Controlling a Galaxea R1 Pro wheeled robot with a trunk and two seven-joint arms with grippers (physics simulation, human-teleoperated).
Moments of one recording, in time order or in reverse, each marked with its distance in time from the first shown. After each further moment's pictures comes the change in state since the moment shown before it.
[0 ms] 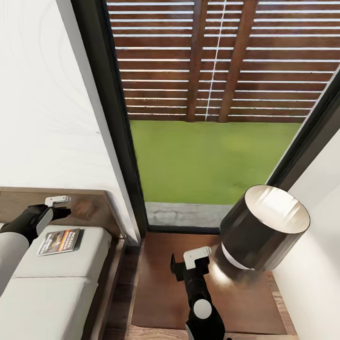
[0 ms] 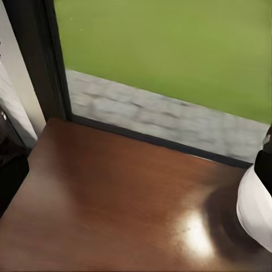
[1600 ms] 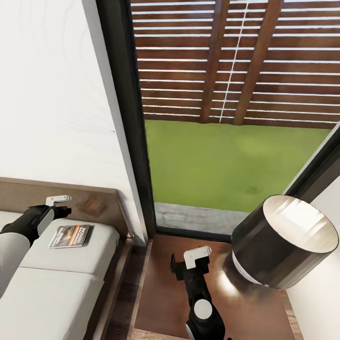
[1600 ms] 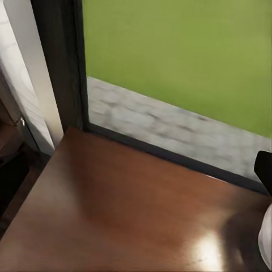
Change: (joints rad) left arm 0.003 -0.006 -0.001 0.000 0.001 -0.033 0.001; right arm 0.000 -0.002 -0.001 0.000 0.000 -0.011 0.002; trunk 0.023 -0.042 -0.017
